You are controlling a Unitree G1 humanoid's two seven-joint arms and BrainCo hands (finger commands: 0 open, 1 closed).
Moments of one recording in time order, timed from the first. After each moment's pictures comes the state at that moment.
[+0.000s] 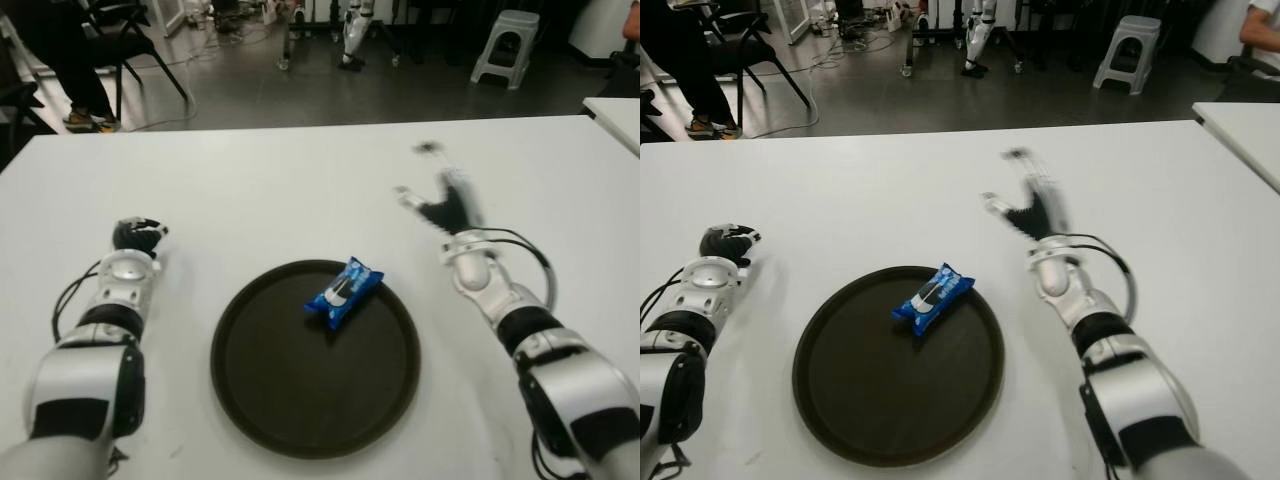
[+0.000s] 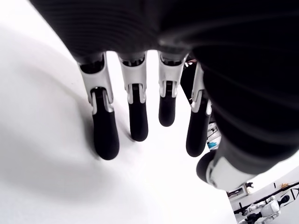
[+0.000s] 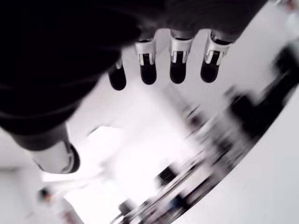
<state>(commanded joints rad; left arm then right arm) -0.75 0.32 0.10 1.33 0.15 -0.03 0.23 -0.79 -0.25 0.15 1.30 -0.42 -0.49 -0.60</state>
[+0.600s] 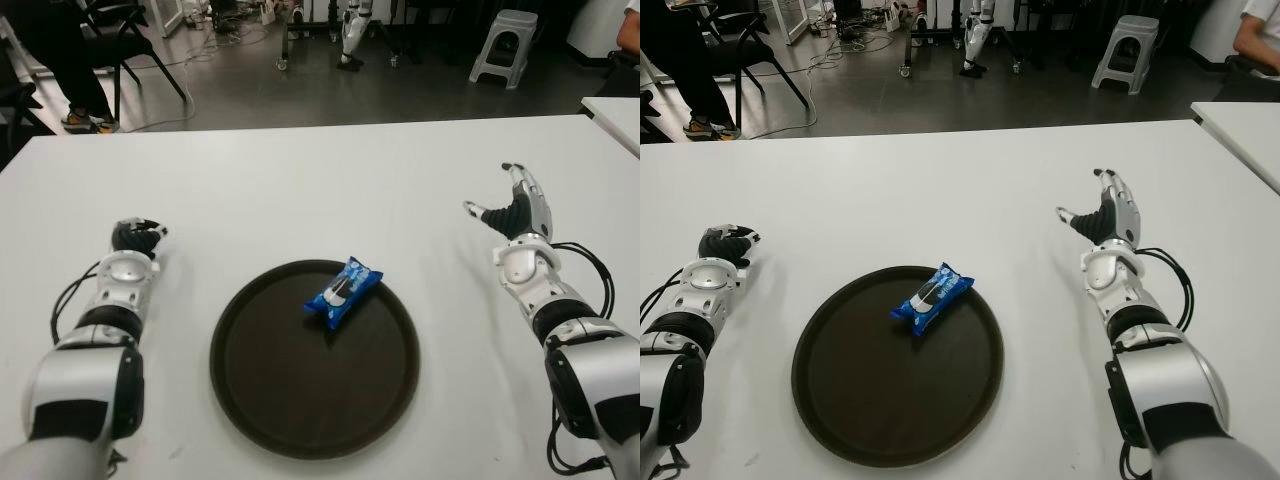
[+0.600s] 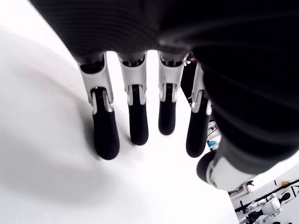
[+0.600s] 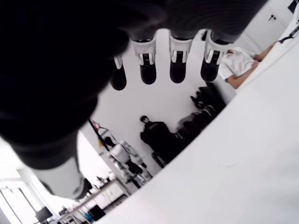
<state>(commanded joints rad) -0.73 0.33 0.12 1.34 0.13 -0.04 0.22 -0.74 -0.28 0.12 1.37 -0.40 -0.32 -0.52</state>
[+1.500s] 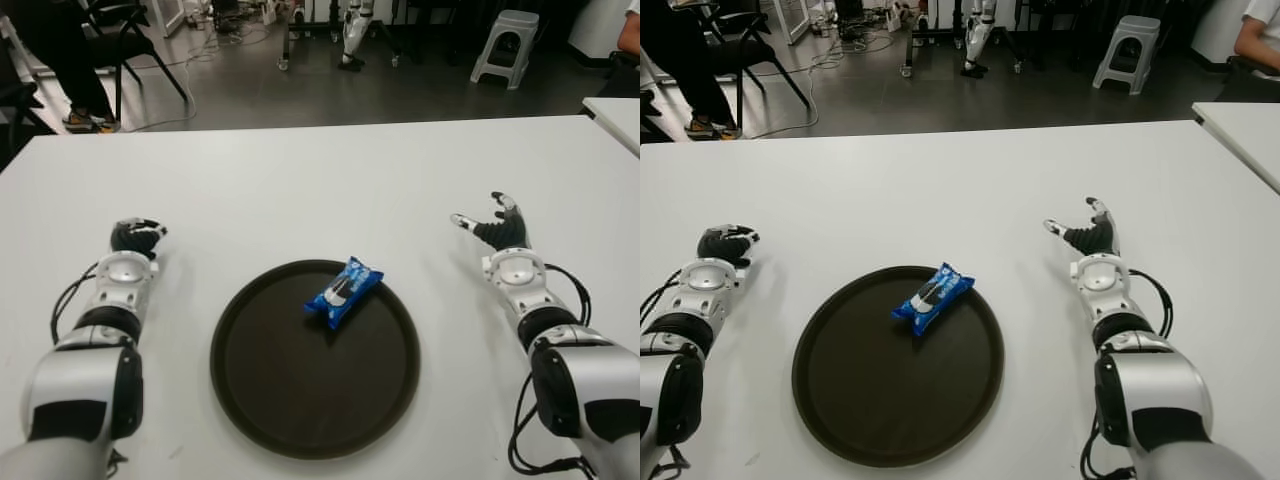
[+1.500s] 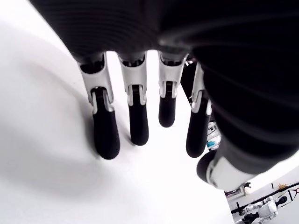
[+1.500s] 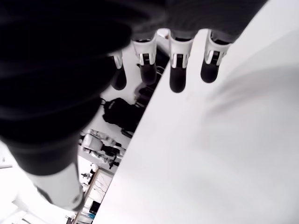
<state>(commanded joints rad) -0.73 0.33 0.13 1.34 0.13 -0.06 0.21 -0.79 -0.24 -0.12 1.36 -0.17 -0.19 -0.22</state>
